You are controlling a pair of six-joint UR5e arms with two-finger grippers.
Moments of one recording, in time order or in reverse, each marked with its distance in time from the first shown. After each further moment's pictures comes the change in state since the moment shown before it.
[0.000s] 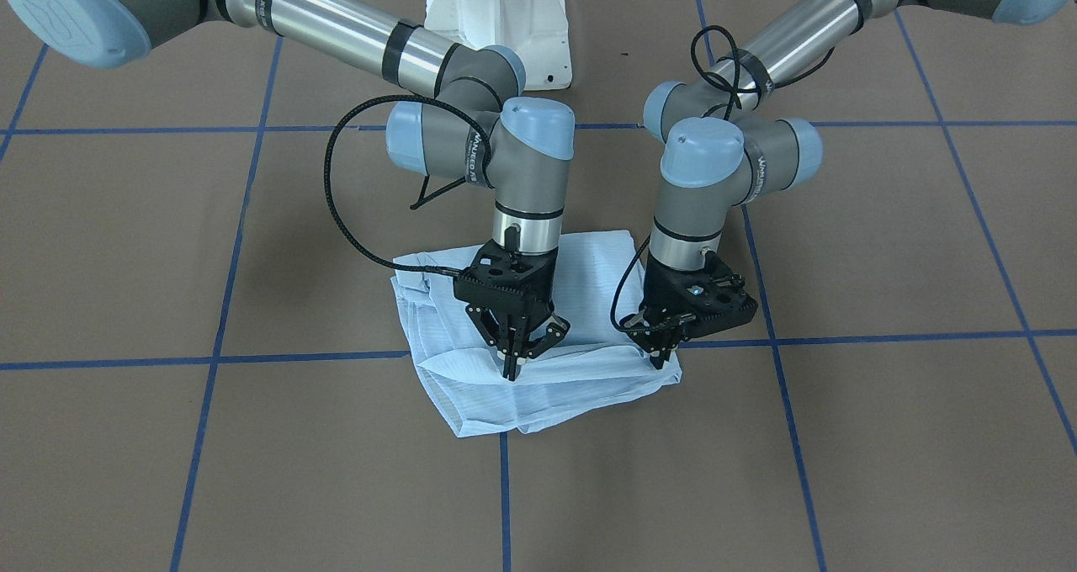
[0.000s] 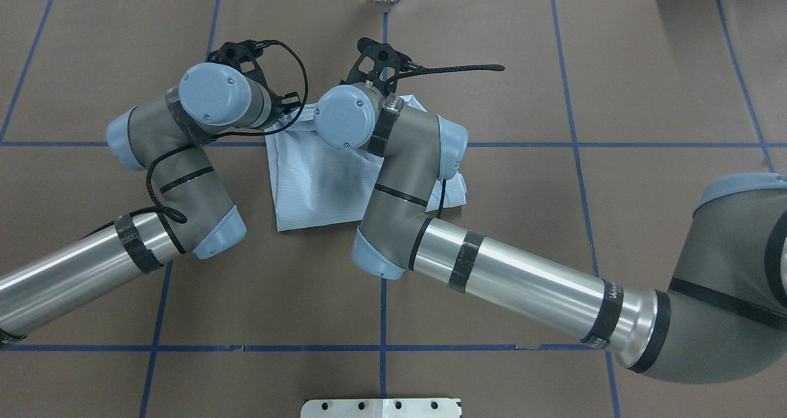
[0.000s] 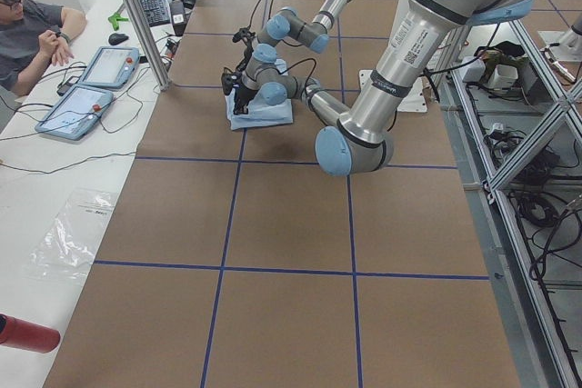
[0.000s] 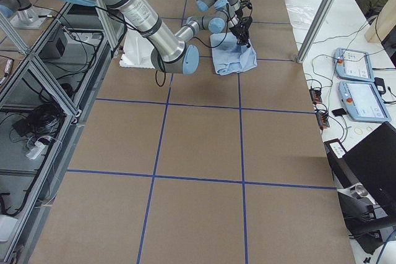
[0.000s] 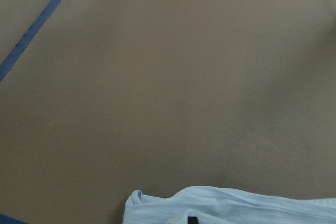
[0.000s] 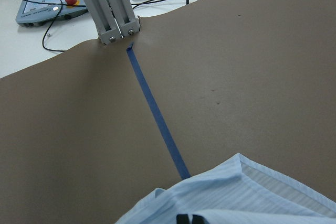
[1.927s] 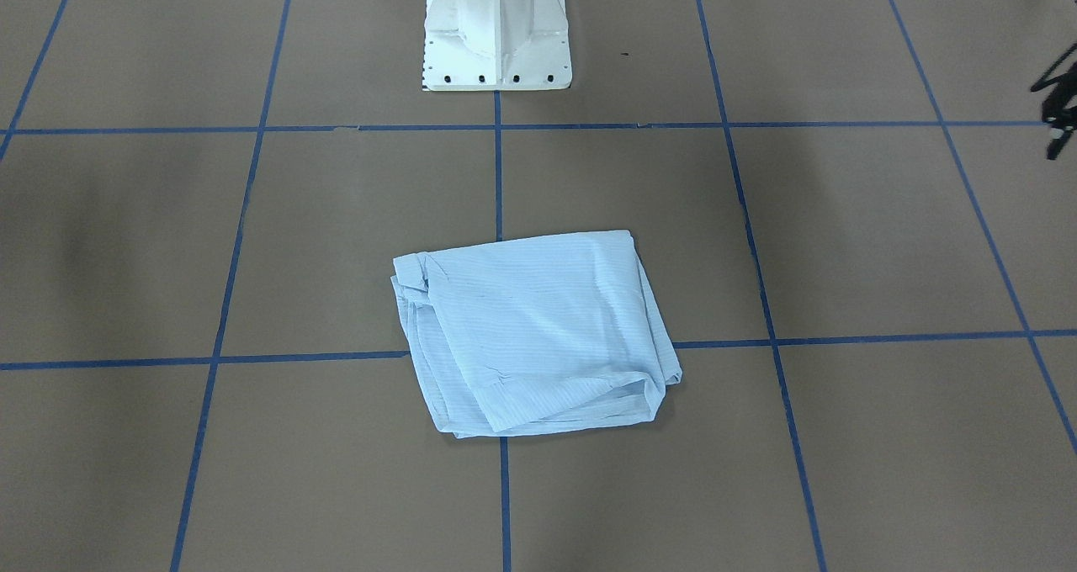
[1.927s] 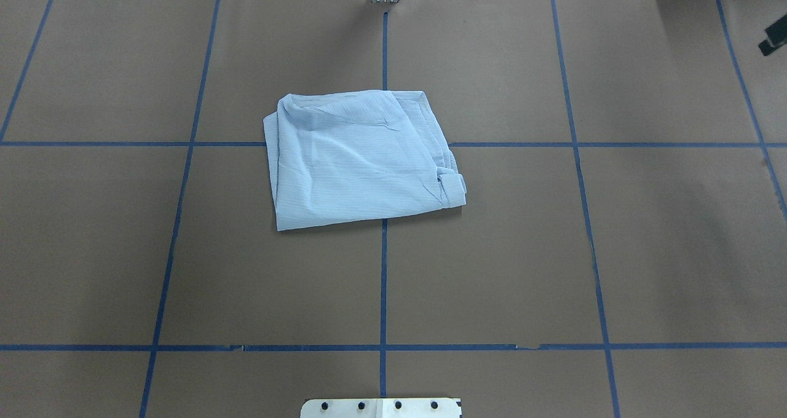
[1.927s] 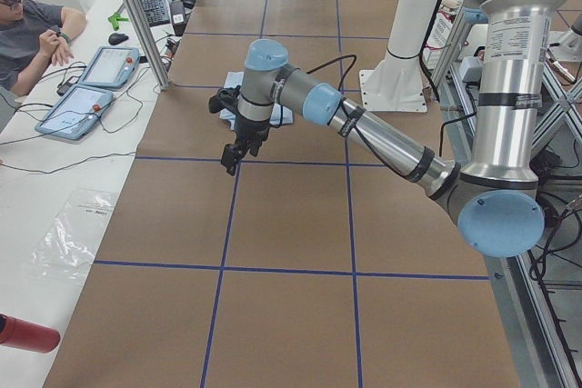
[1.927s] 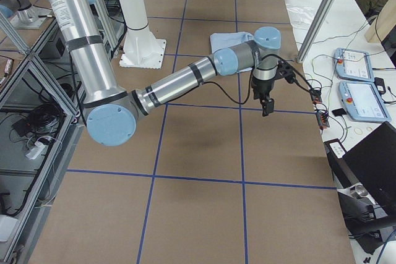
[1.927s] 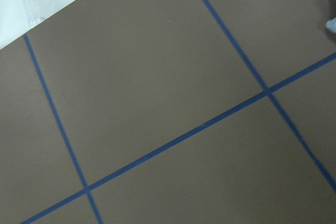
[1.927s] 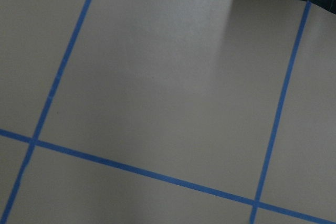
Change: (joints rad) left arm -0.746 0.631 -0.645 0.519 -0.523 1.580; right arm 0.905 -0.793 0.677 -0.444 0.969 -1.619
